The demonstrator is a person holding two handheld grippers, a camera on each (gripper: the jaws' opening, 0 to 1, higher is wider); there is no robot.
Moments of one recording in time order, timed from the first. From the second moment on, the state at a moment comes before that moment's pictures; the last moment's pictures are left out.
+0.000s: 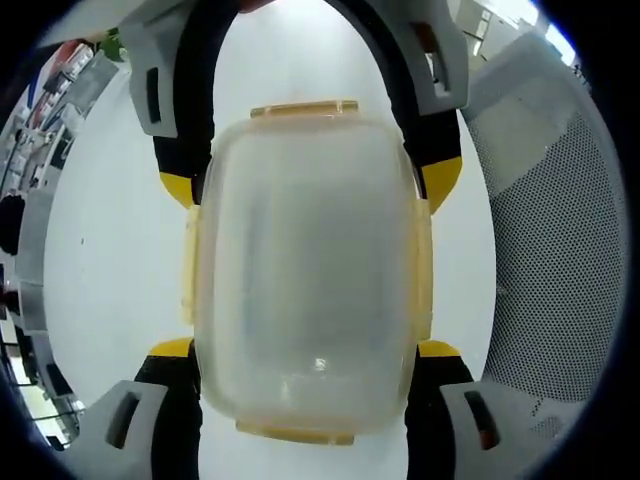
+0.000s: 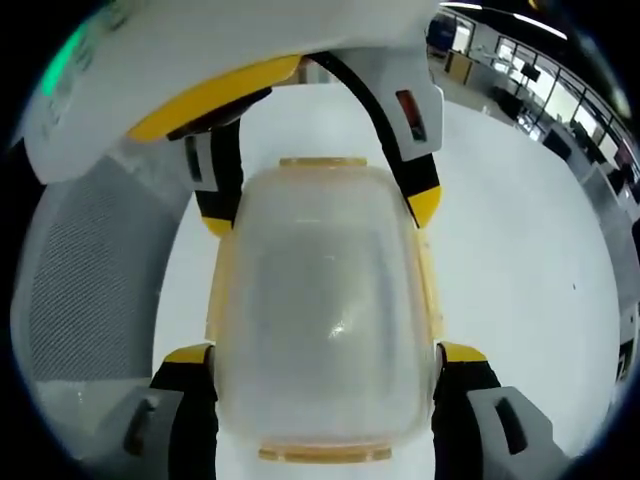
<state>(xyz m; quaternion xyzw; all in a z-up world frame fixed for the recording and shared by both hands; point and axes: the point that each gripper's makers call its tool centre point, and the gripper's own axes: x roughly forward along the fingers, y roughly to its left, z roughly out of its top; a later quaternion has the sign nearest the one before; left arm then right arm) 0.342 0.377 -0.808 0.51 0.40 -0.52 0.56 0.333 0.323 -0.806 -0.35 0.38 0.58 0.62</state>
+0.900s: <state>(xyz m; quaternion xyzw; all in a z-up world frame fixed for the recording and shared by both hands) 0.348 0.390 -0.810 0.52 0.38 -0.51 0.56 0.333 0.335 -0.806 -0.35 0.38 0.58 0.62</state>
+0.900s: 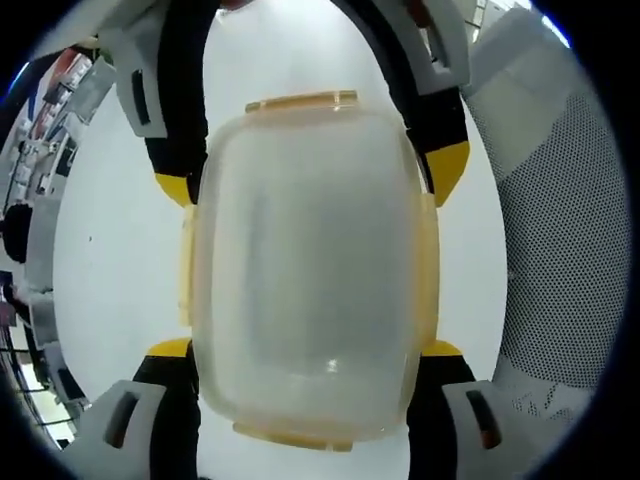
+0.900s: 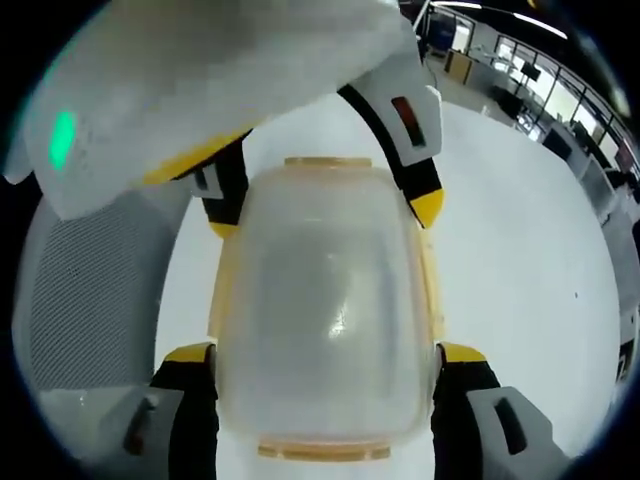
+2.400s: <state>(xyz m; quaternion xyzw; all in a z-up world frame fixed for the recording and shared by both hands) 0.385 0.397 -0.812 0.52 0.37 -0.52 0.57 0.370 0.344 -0.808 -0.35 0.39 0.57 0.63</state>
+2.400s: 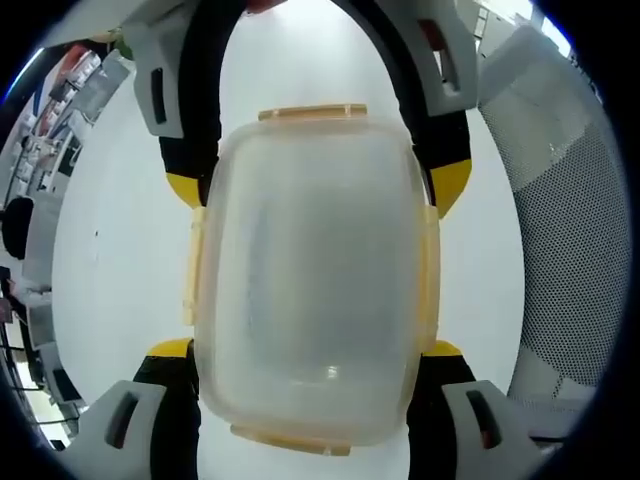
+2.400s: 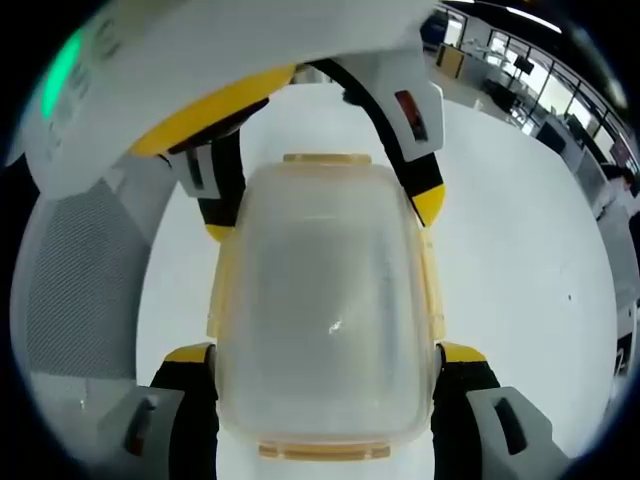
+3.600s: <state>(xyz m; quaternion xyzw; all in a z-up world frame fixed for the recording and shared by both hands) 0.426 0.388 -0.812 0.50 0.37 -0.53 0.58 0.411 0.337 -0.807 -0.36 0.40 0.56 0.63</state>
